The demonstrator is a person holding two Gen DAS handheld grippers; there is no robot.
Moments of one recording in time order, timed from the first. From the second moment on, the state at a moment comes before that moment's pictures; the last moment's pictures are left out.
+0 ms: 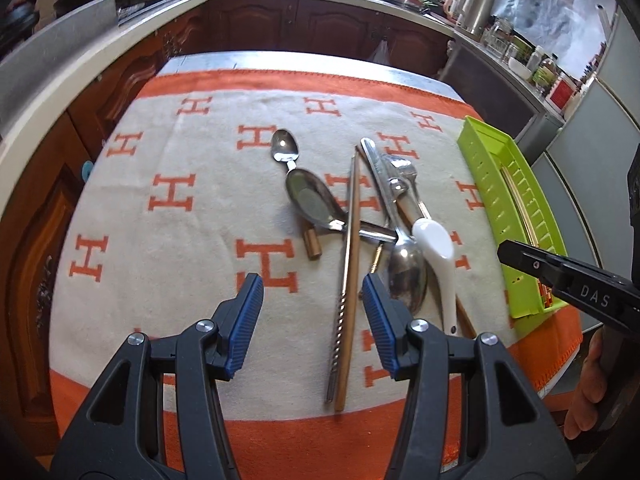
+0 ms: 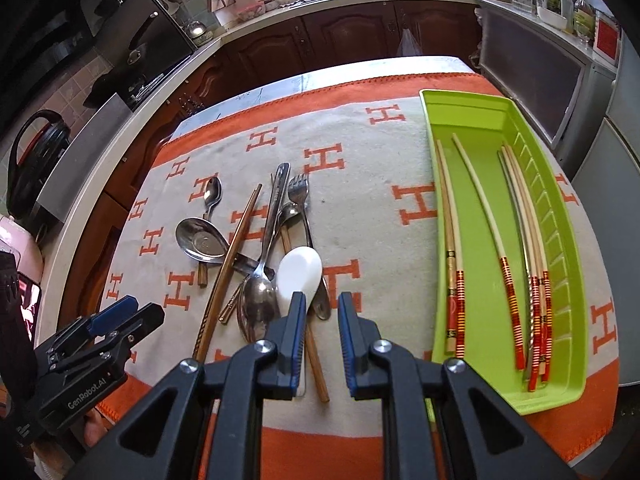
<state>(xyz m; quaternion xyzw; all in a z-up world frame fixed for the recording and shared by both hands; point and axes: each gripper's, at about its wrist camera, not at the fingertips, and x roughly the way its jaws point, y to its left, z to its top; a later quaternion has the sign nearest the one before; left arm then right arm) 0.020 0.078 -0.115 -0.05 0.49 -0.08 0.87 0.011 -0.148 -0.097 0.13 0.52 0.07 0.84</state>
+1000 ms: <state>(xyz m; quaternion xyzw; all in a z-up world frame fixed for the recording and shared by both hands) 0.039 0.092 -0.147 -0.08 0.52 -0.09 0.85 0.106 -0.114 -0.156 0.23 0.61 0.16 0.74</state>
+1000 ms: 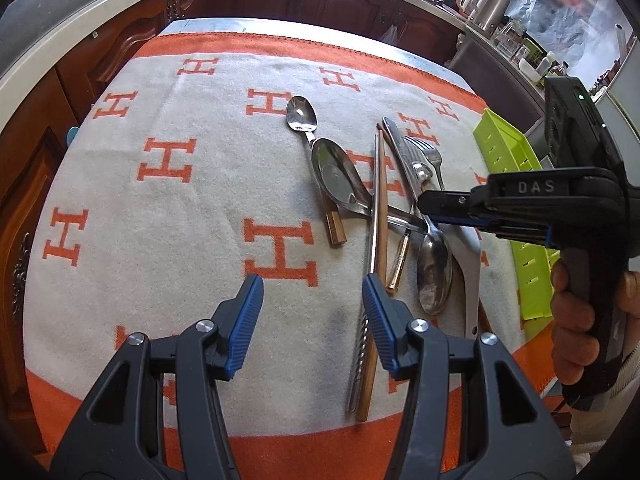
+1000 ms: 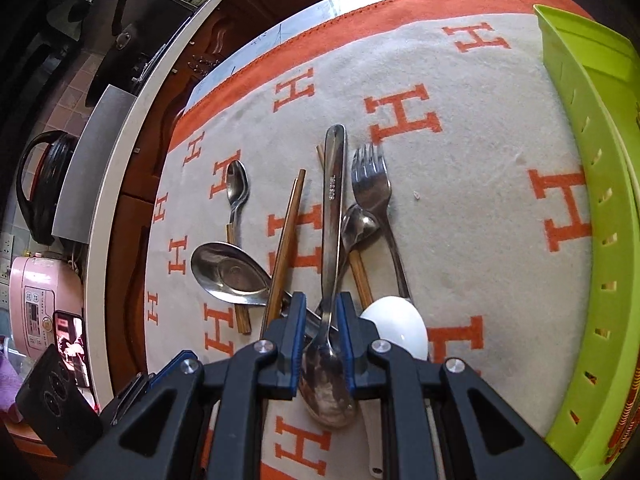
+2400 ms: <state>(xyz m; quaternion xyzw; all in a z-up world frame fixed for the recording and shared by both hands) 0.030 0.048 -0.155 -0.08 0.51 -0.20 0.83 0.050 -0.170 -0.112 0.25 0.53 0.15 0.80</state>
